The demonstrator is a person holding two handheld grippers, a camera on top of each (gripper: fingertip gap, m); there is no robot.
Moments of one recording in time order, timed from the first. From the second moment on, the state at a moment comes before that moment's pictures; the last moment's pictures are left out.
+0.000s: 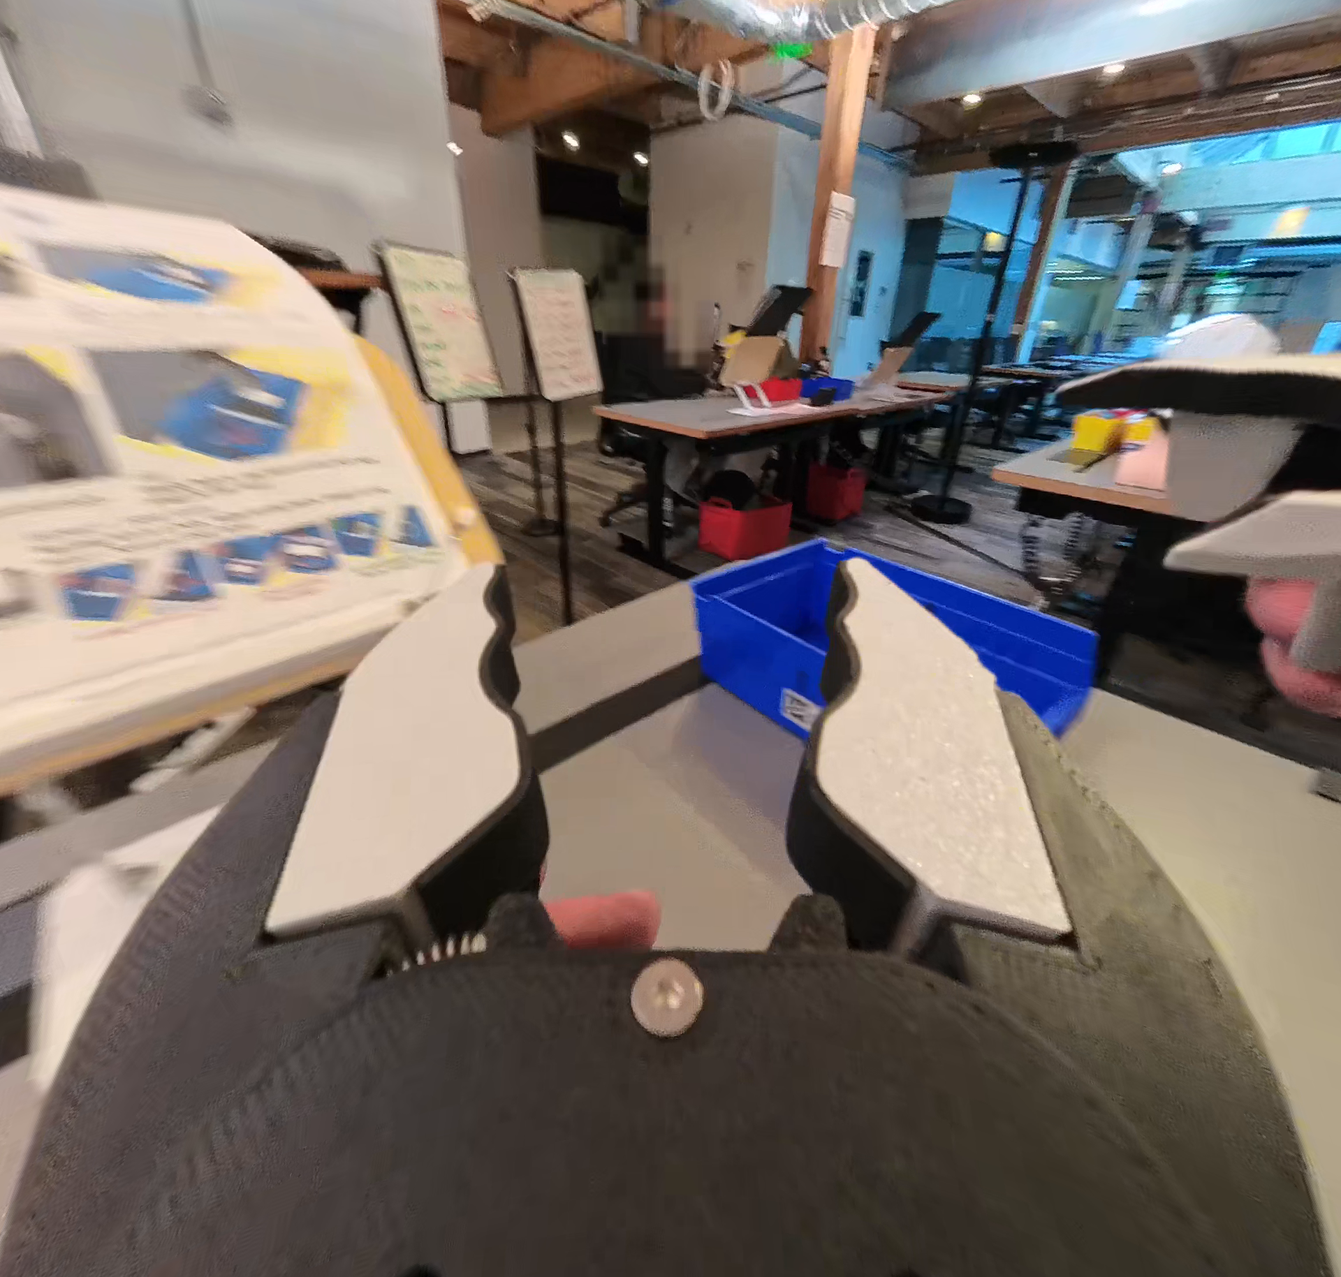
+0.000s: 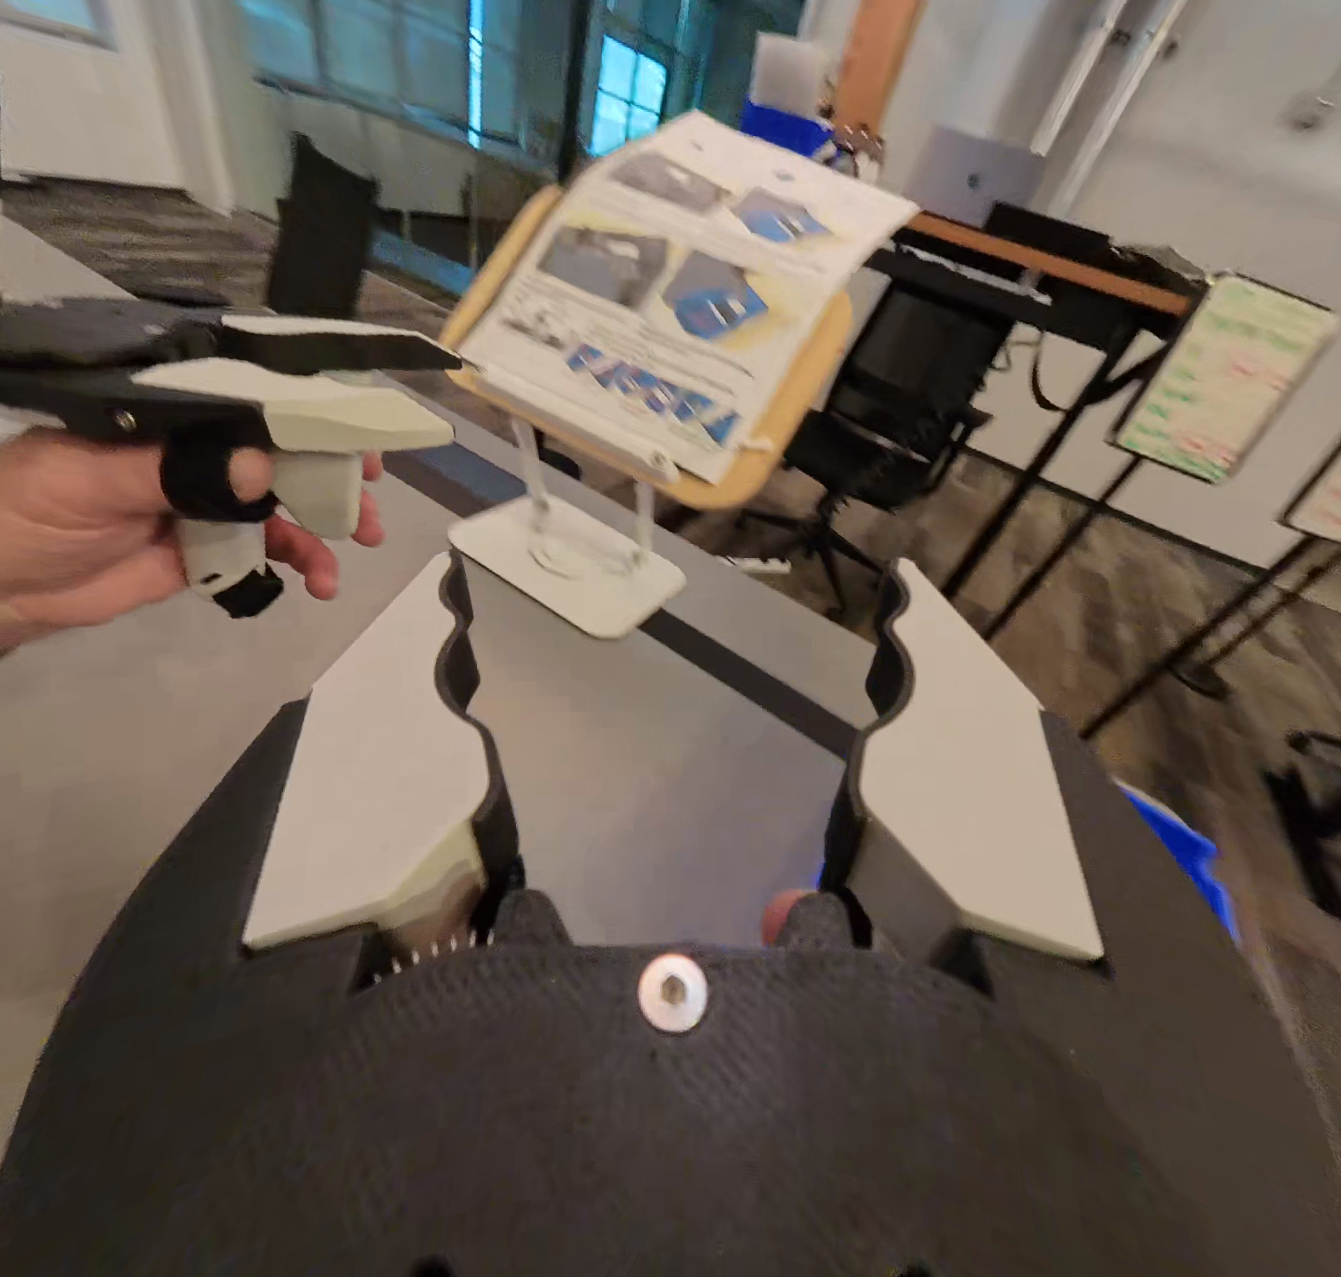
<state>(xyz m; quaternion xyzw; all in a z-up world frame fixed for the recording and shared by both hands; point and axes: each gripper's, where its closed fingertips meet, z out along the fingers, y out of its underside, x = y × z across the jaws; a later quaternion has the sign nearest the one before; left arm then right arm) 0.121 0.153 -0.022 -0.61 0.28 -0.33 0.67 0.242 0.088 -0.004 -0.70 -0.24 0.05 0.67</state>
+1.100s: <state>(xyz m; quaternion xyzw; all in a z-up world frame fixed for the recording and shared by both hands) -0.011 0.158 0.051 -0.52 0.28 -0.24 0.77 0.091 0.140 0.087 -0.59 -0.25 0.23 0.73</state>
